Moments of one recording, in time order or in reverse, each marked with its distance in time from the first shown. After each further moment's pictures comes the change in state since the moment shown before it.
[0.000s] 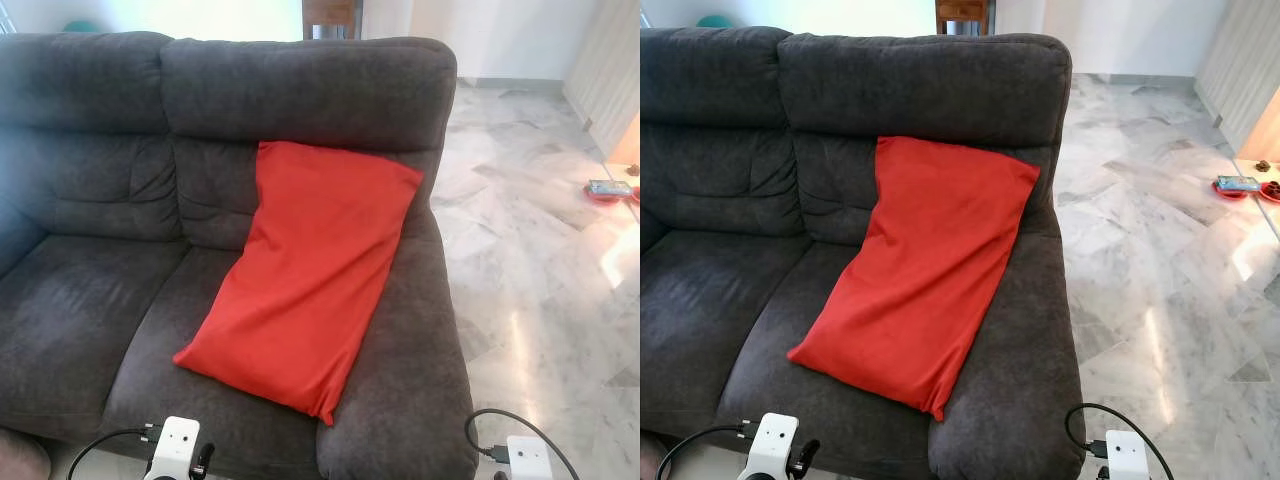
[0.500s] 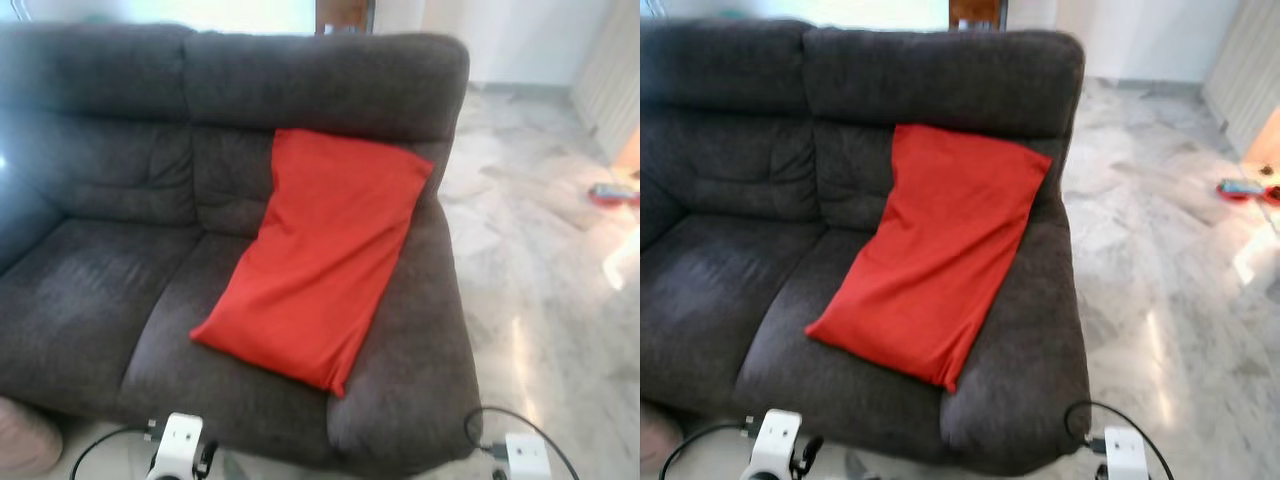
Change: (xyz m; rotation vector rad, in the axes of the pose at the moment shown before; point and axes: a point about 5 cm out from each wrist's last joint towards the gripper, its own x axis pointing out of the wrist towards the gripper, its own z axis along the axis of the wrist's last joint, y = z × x) left arm 0.011 0.001 0.026 0.006 -0.085 0.000; right arm -0.006 0.002 -0.024 -0.002 0.066 0.007
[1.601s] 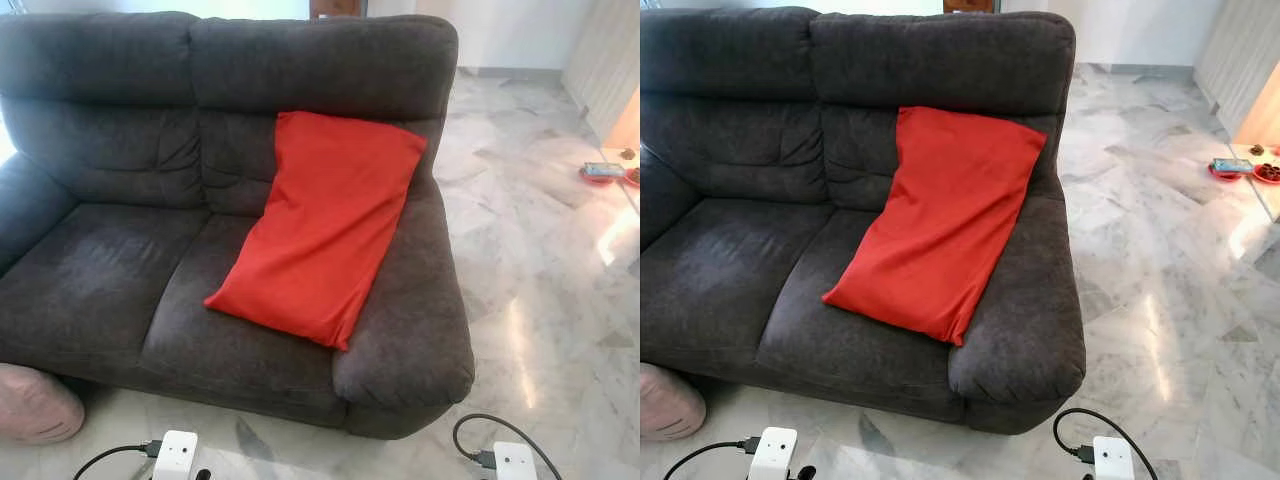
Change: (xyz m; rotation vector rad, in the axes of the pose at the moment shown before) left arm -0.012 -0.004 -0.043 -0.061 0.296 0.022; right arm 0.002 0.016 0.016 0.049 -0.019 0.067
